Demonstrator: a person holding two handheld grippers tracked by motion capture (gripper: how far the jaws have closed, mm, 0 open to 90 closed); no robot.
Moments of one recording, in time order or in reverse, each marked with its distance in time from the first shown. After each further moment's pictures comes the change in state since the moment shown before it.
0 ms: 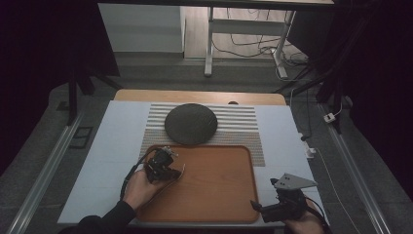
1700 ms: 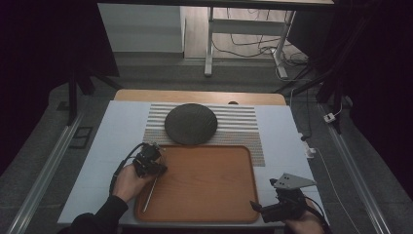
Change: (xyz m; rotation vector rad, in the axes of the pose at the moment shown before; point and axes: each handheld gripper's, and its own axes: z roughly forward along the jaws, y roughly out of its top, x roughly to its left) left arm 0.049 -0.016 -0.008 0.044 0.074 -0.089; right arm -0.001 0.000 0.001 0.014 0.016 0.002
